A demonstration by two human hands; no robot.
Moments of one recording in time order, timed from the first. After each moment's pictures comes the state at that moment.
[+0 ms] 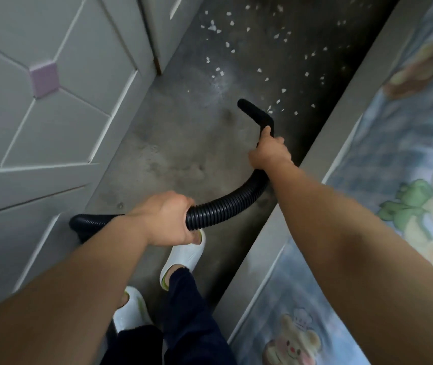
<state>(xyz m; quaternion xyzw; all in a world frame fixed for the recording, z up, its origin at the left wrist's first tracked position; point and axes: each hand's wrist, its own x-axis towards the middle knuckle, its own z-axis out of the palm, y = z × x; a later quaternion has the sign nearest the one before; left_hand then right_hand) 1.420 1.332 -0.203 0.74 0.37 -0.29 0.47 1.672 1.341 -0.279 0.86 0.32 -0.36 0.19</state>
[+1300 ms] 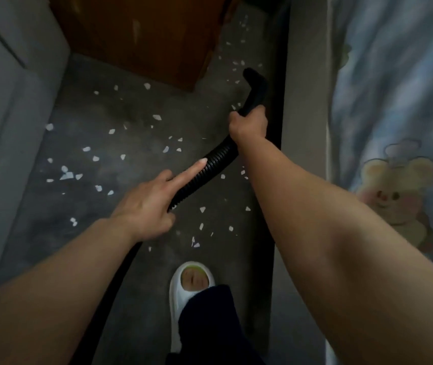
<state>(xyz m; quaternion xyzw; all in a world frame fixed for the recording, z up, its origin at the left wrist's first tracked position) 1.813 1.630 -0.421 0.90 0.21 -0.05 0.37 2.053 1.610 -0.421 0.91 0.03 -0.23 -0.33</state>
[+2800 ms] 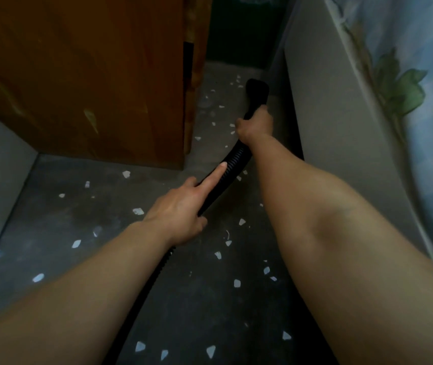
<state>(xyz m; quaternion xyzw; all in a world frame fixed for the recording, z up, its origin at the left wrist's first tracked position) 2.033 1.737 -0.518 0.93 0.20 -0.08 0.30 2.267 1.732 -0.524 0.91 0.12 -0.17 -0.36</state>
